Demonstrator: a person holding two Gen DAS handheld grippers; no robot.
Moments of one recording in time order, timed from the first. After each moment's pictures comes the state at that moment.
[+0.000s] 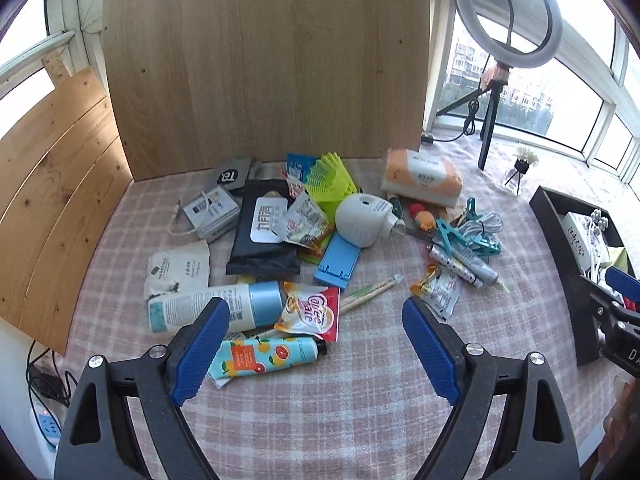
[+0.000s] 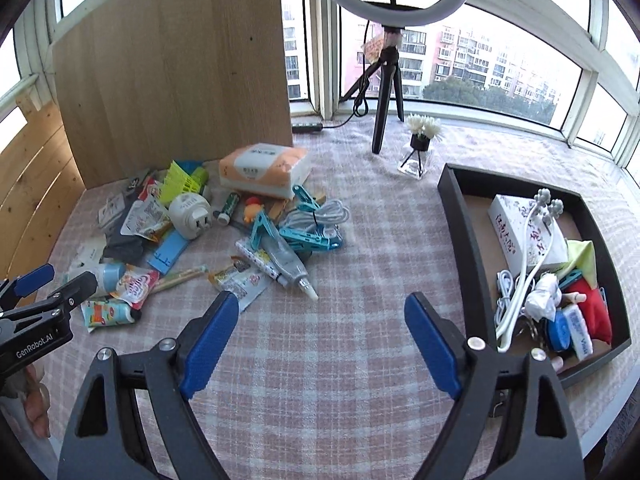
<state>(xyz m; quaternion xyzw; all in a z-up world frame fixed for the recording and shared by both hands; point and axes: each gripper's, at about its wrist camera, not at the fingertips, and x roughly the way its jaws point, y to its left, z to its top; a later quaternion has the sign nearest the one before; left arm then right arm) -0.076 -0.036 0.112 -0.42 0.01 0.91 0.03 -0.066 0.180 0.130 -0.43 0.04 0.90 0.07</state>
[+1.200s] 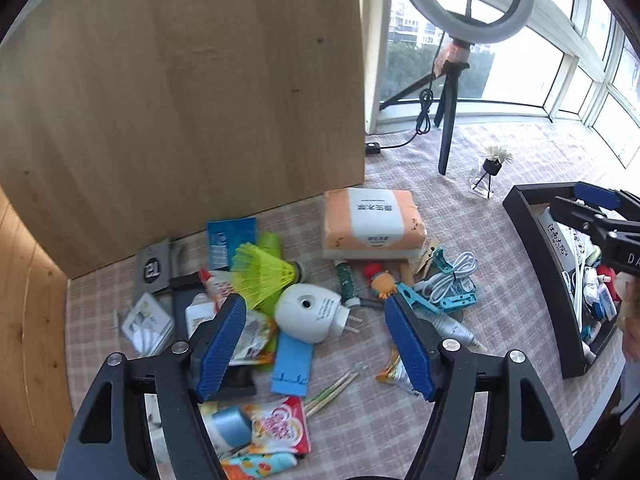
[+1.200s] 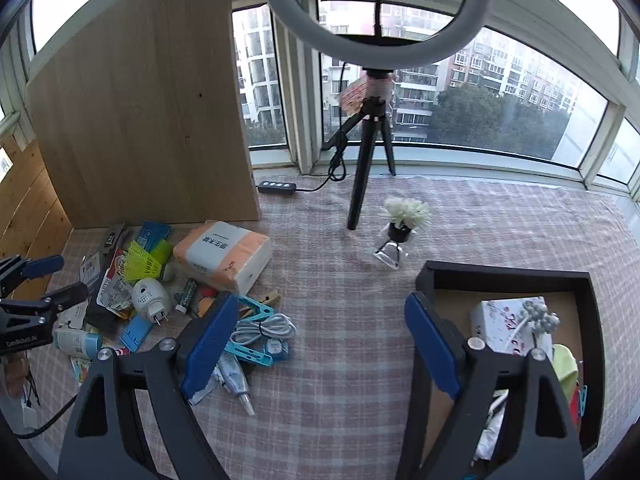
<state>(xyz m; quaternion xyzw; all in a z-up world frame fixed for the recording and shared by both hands) -0.232 0.033 0.132 -0.48 0.10 0.86 0.15 -0.189 0.262 0.158 -0.43 0.04 0.90 0.03</state>
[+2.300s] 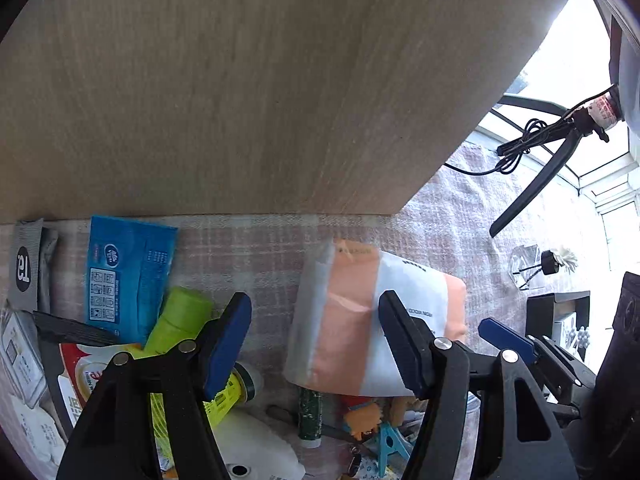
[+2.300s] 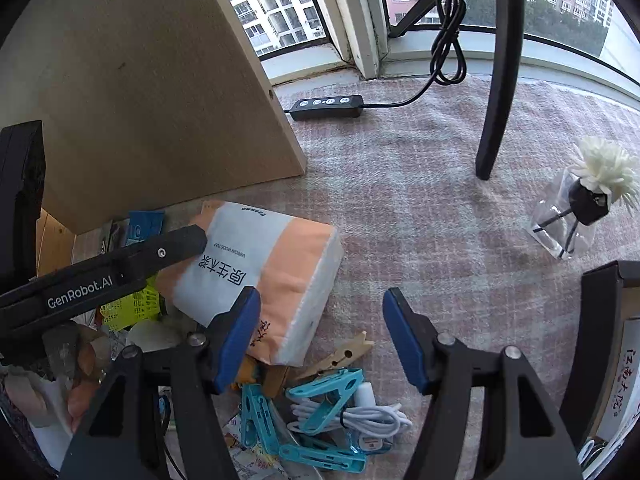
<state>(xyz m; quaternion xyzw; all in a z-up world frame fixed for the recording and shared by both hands) -0.371 0.046 0.040 -0.61 -0.08 0.77 0.13 -0.328 0.235 0.039 -0.57 0.14 0.81 -0.04</state>
